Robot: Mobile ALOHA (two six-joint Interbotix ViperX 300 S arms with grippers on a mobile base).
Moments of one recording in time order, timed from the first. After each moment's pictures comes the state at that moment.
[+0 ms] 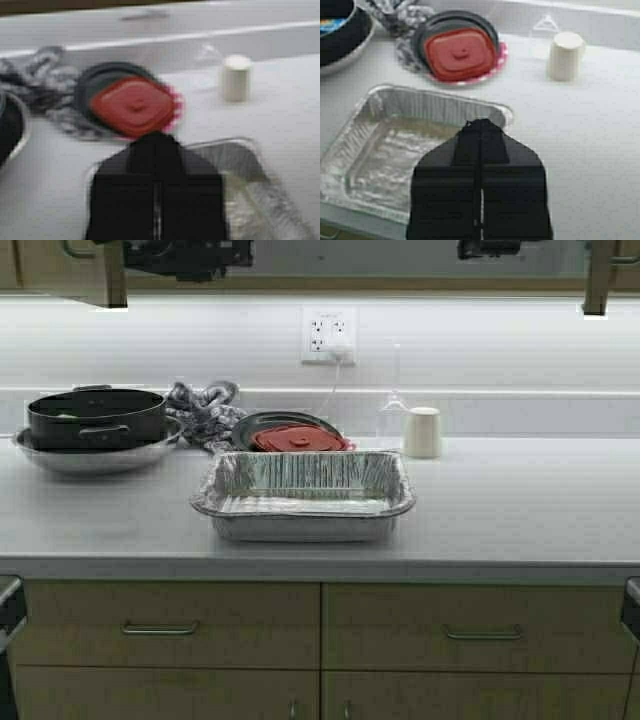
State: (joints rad) left arm -0.41 -0.02 0.67 -0.27 -0.49 0.19; right arm 0.42 -0.32 0.82 0.46 -0.23 -0.40
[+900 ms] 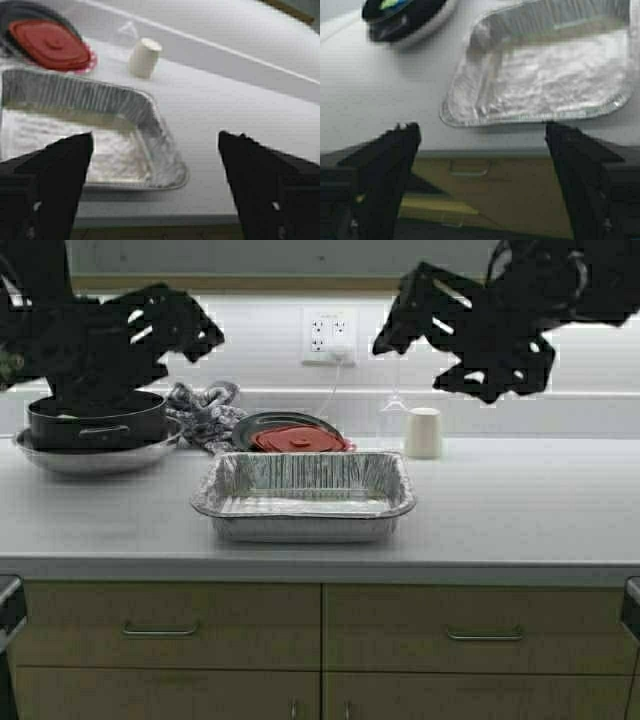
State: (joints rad) left arm -0.59 0.02 1.31 -0.16 -1.27 -0.44; right arm 0.74 -0.13 1.15 0.33 -0.72 0.39
